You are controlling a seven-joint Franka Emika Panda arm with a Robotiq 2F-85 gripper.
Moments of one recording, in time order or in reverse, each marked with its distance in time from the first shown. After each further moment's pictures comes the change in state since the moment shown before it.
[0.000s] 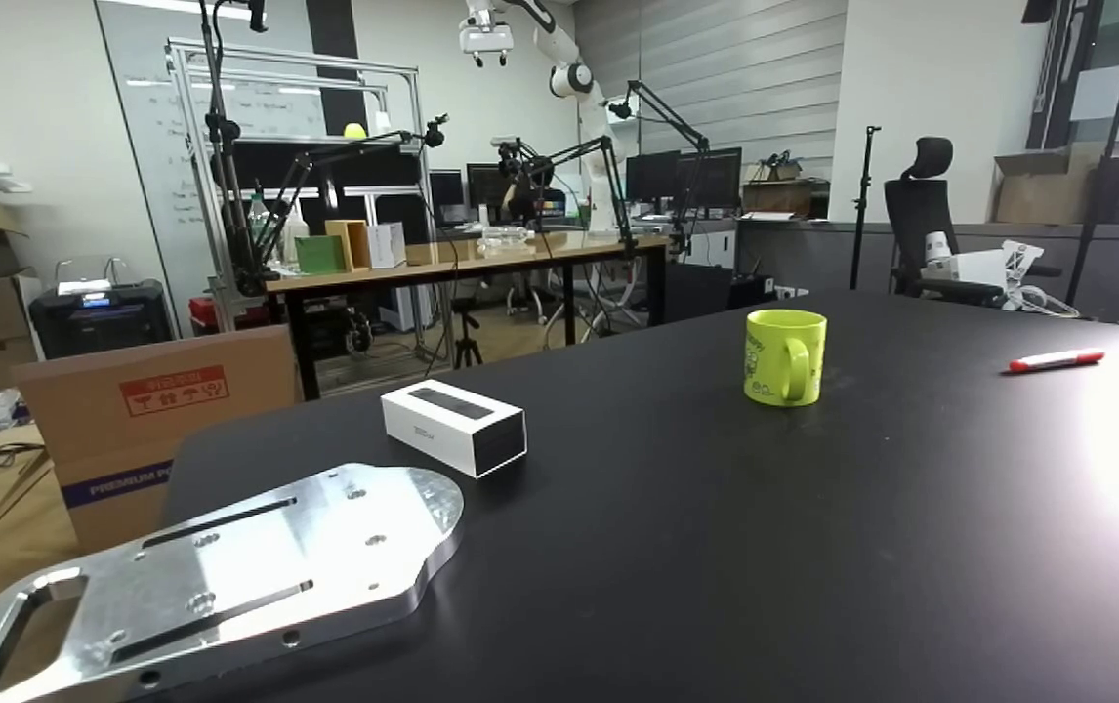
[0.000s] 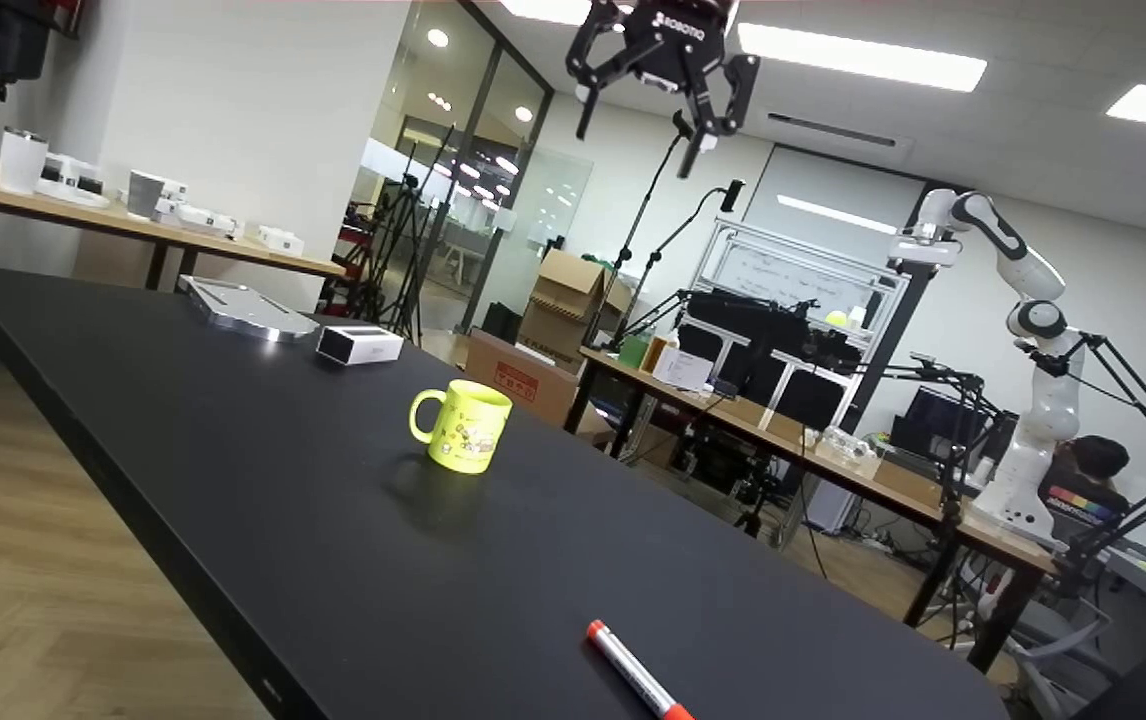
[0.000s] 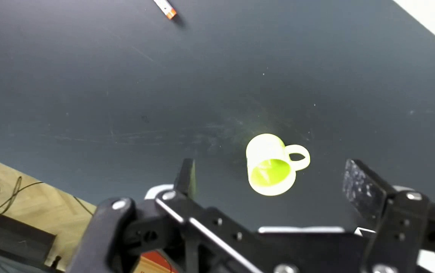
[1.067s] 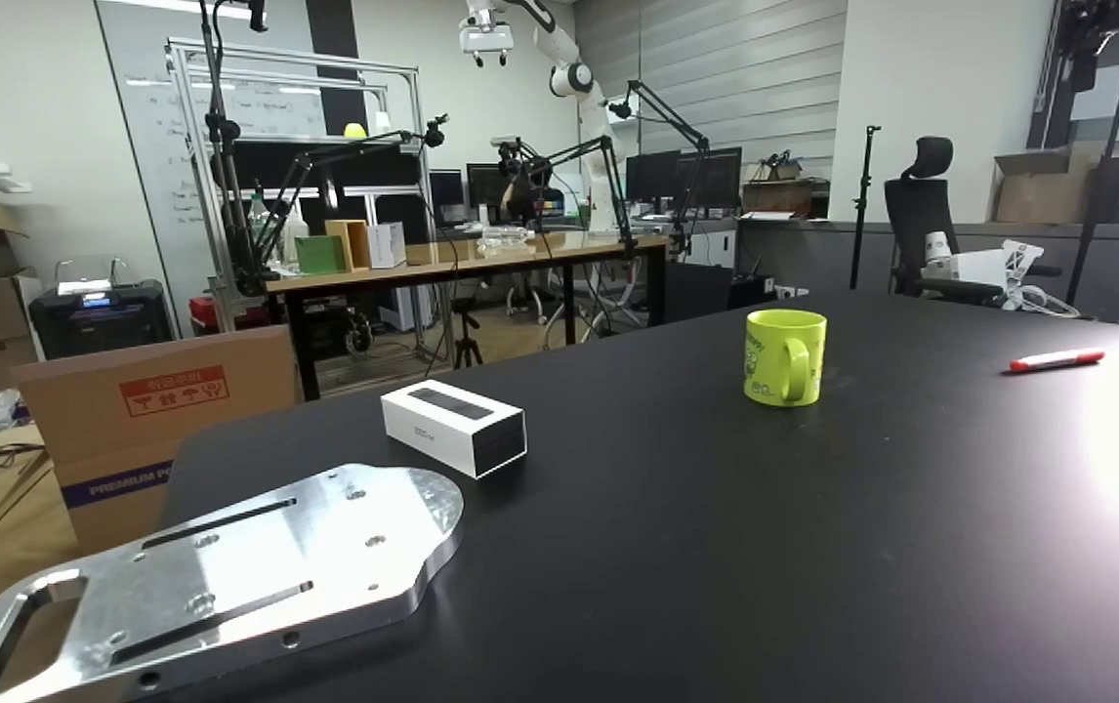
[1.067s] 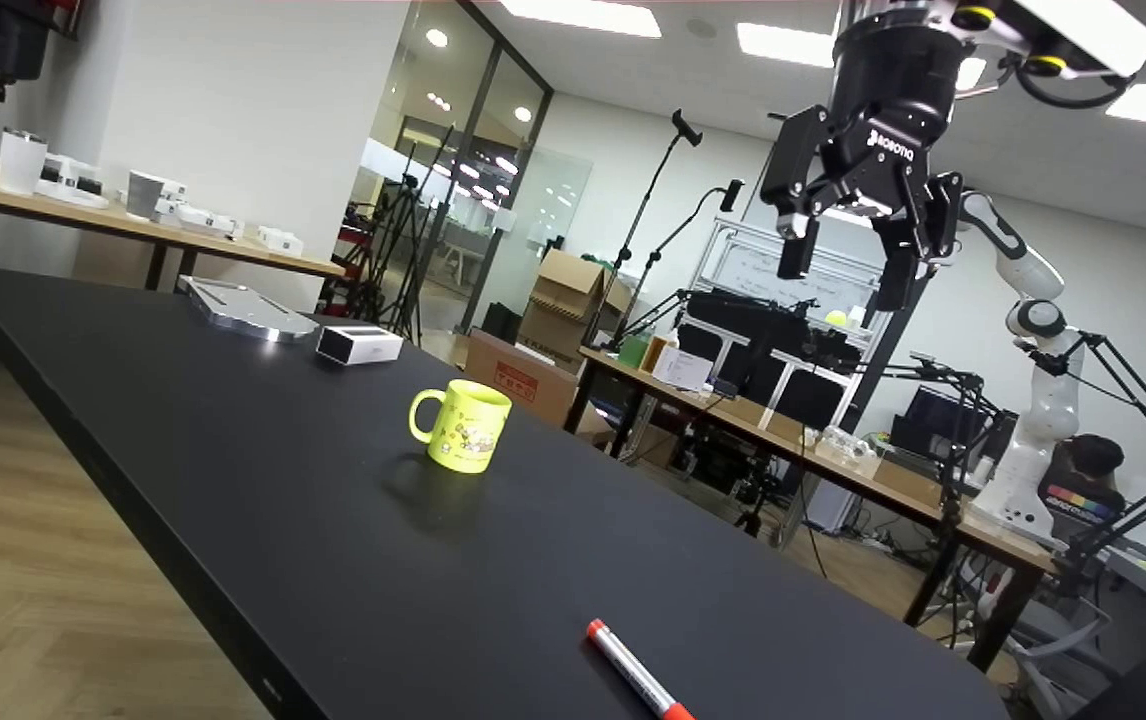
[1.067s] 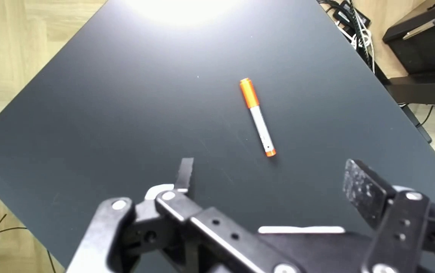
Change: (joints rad) arm -0.196 0.305 -0.044 0.236 -0.225 0.018 -0.409
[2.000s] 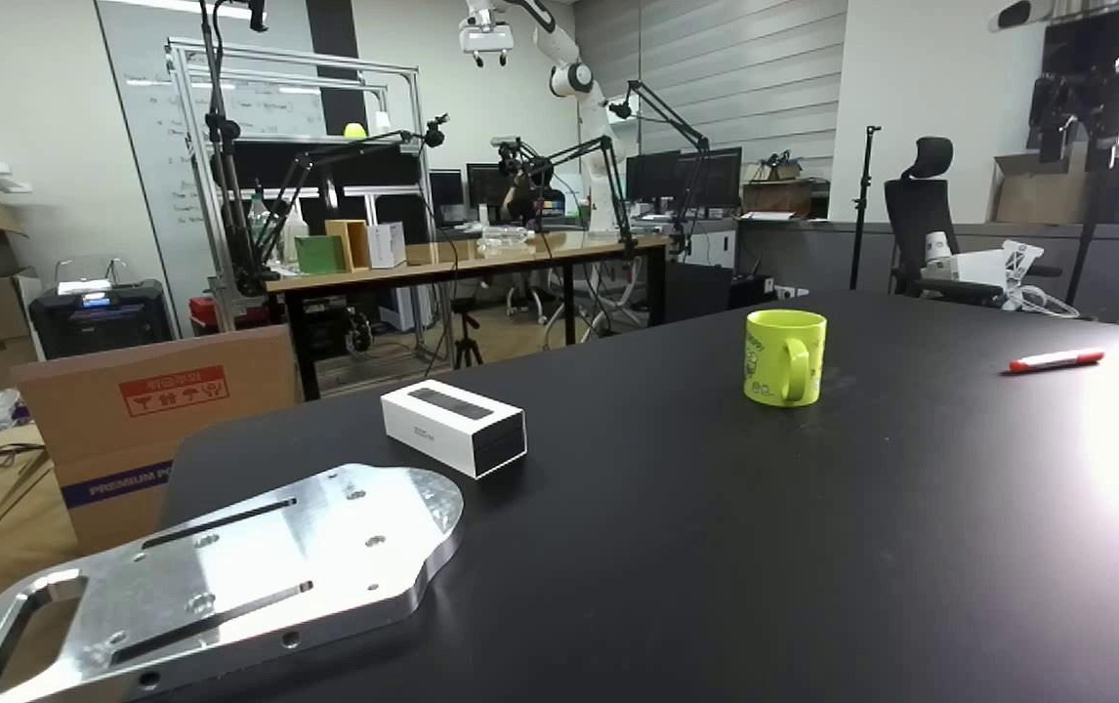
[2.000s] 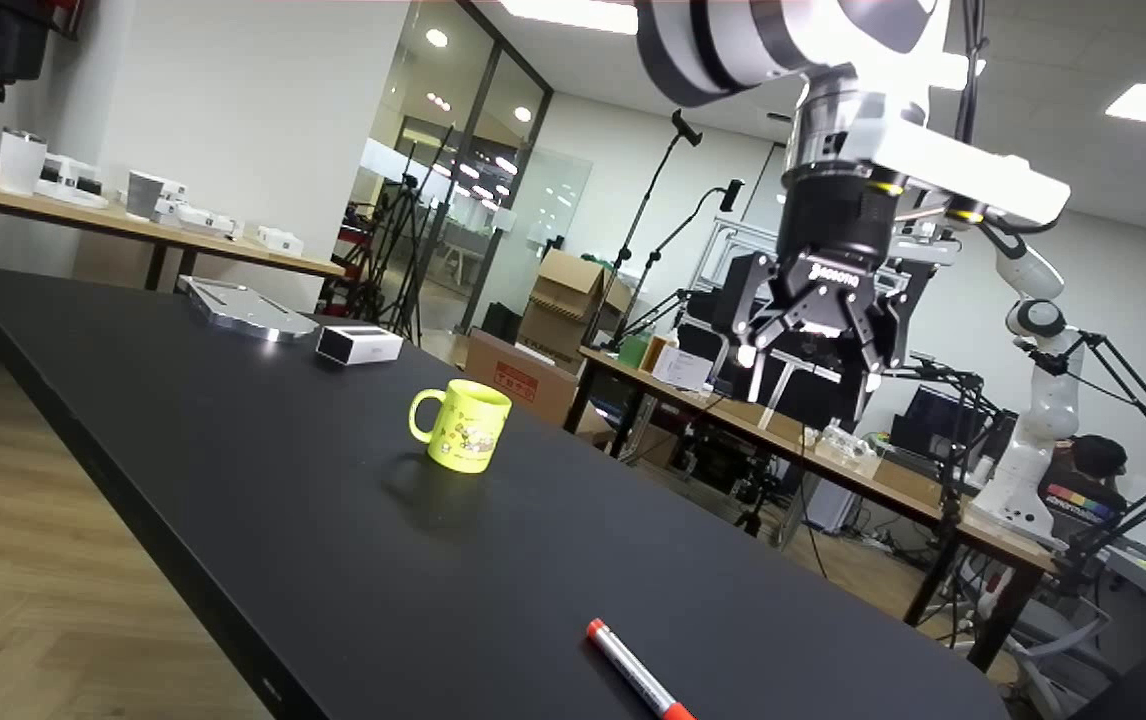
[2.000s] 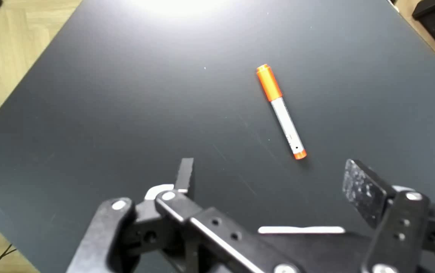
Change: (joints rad) arm -0.019 0.150 0.028 -0.035 0.000 0.207 0.123
